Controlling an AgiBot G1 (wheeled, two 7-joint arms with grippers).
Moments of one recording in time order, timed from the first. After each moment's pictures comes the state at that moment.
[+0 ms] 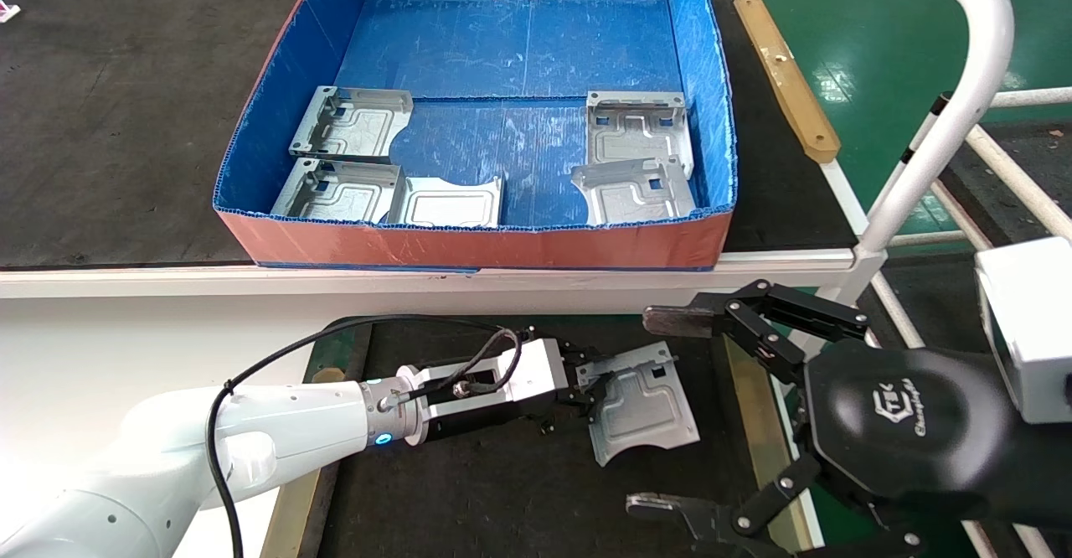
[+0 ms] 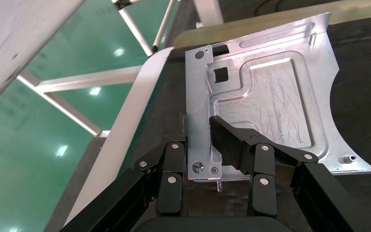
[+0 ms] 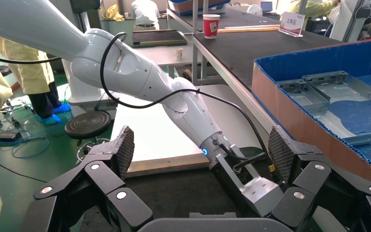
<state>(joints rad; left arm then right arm) -1.38 1.36 0.79 -0.19 0.89 1.06 0.88 1.08 -0.60 -0.31 1.28 -0.71 -1.49 0.17</state>
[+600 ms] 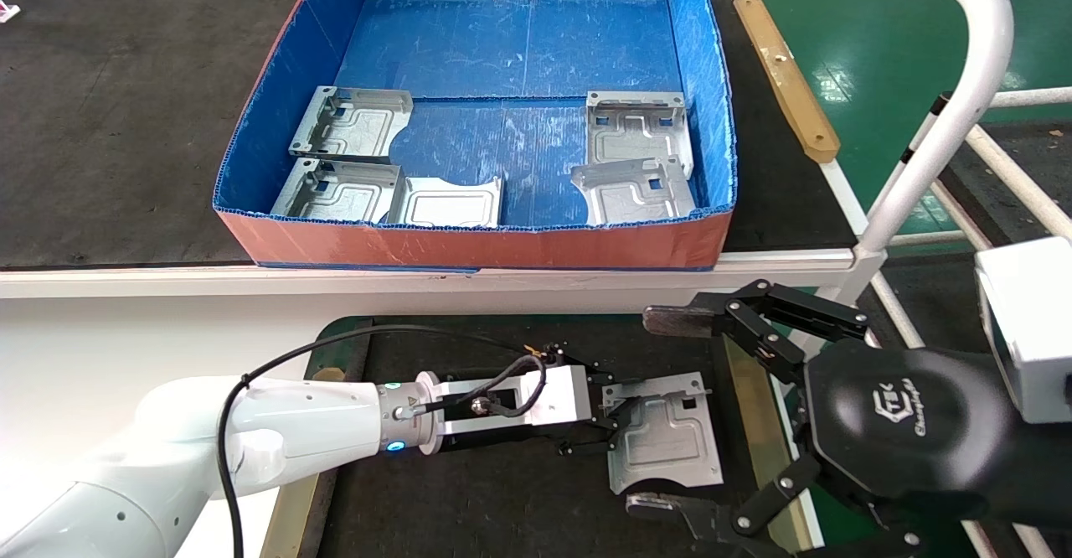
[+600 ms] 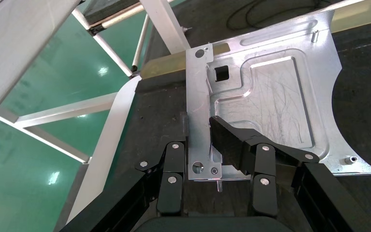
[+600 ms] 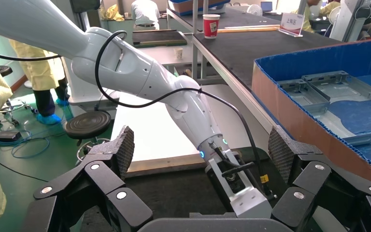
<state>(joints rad) -1.39 1.36 0.87 -0.26 0.89 1.08 0.89 1.08 -0.60 -0.31 1.28 -0.71 -1.49 0.17</state>
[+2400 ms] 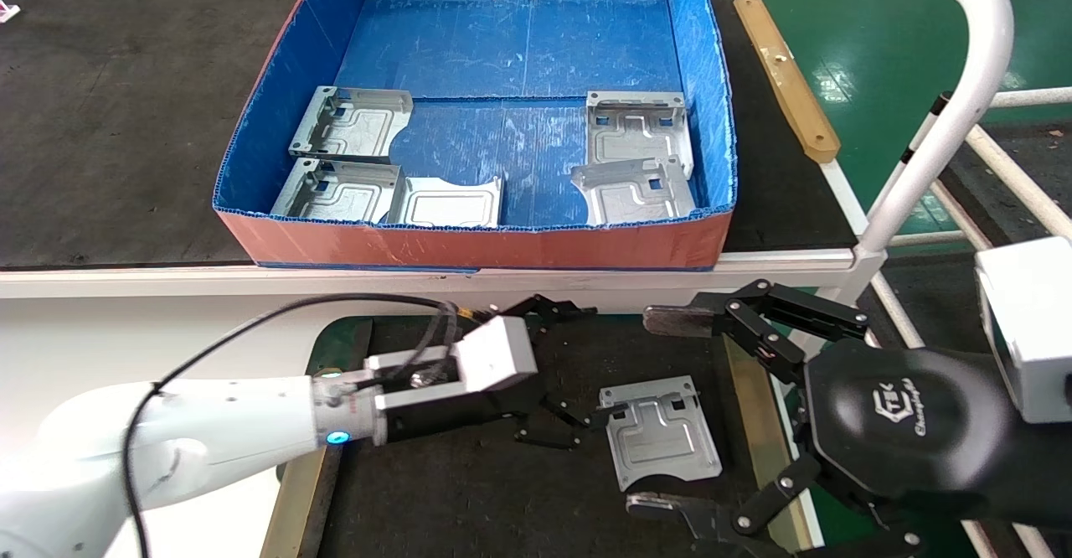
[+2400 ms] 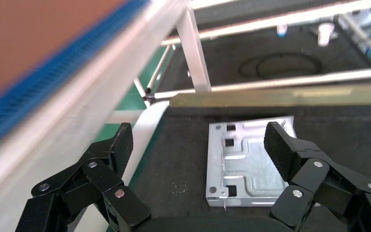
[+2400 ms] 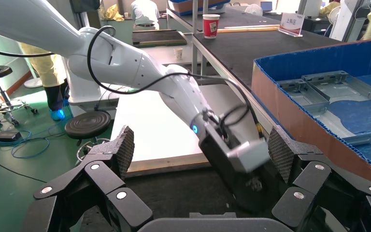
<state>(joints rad) -1.32 1.20 0.75 -0.49 0.85 1.16 0.65 1.08 -0.60 -0.31 1.28 -0.71 -1.48 0.17</state>
